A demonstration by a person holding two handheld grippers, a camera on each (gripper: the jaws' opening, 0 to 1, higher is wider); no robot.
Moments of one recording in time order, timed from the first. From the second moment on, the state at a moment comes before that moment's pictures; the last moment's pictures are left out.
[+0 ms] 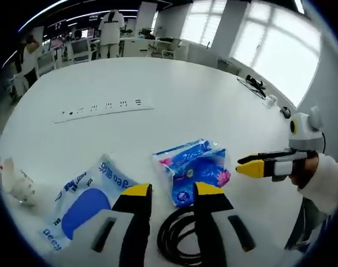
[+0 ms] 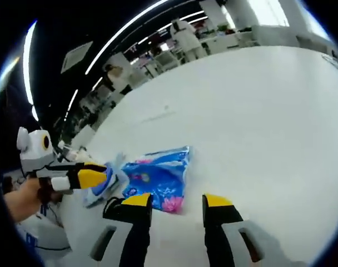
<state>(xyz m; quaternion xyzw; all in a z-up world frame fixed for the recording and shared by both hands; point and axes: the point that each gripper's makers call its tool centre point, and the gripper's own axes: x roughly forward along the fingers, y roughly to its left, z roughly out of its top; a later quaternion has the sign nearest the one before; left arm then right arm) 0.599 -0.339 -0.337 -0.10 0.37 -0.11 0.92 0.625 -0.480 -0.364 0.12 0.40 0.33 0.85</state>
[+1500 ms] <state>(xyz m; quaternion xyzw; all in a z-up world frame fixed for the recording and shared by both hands) 0.401 -0.248 -0.277 -0.14 0.29 -0.03 0.94 0.469 -0.563 -0.279 0.16 0.33 0.30 0.88</state>
